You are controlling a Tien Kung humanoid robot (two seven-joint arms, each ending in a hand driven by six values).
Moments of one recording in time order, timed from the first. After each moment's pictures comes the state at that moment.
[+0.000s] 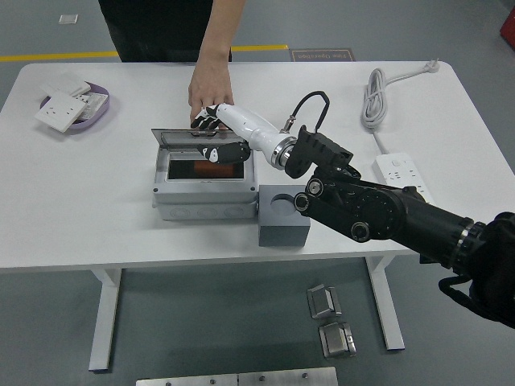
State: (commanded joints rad) left arm 0.03 0.09 -0.97 -0.18 1.19 -0.07 0.36; right arm 0.98 -0.05 0.34 0.89 -1.38 -0.22 0.03
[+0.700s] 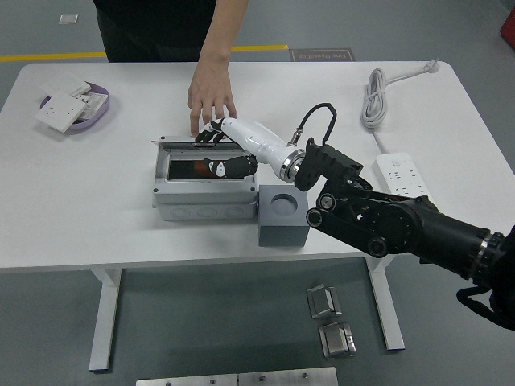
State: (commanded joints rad) left arm 0.04 0.09 -0.97 -0.18 1.18 -0.07 0.36; right arm 0.93 -0.12 0.34 1.00 -1.42 -0.23 0.01
